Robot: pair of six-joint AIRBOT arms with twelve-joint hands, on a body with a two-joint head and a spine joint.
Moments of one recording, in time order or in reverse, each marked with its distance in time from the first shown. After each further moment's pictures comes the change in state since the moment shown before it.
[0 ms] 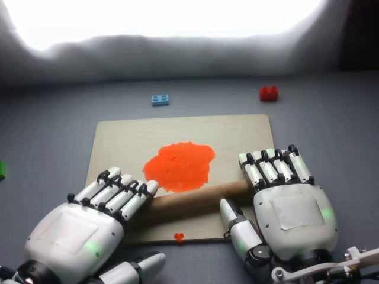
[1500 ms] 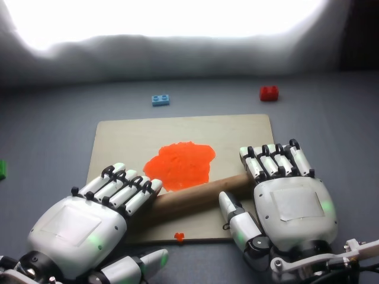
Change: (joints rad) left arm -0.036 0.024 -0.001 0.021 0.053 -0.016; right arm 0.025 0.013 -0.002 0.024 -0.015 0.000
